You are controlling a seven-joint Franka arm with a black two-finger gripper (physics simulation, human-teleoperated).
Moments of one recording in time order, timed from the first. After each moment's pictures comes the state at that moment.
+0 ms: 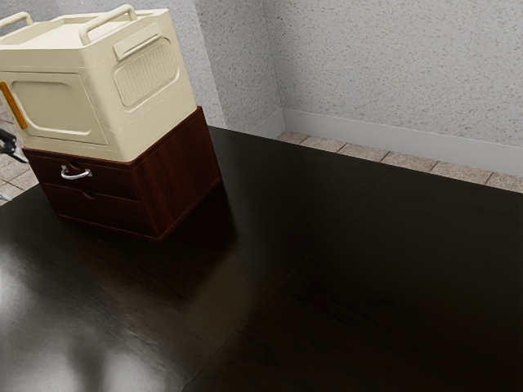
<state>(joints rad) 0.45 0.15 0.53 -1.56 -0.52 2.00 -0.73</state>
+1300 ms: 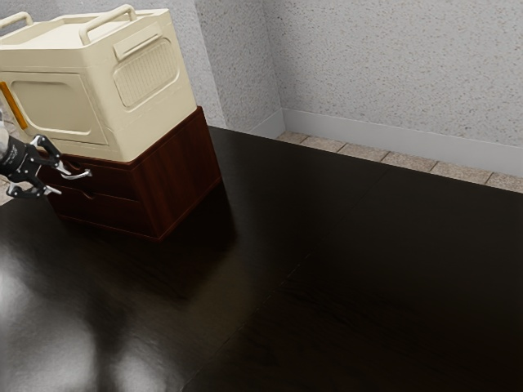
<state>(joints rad) 0.43 0.26 0.46 -1.56 -0.63 2.15 -0.53</state>
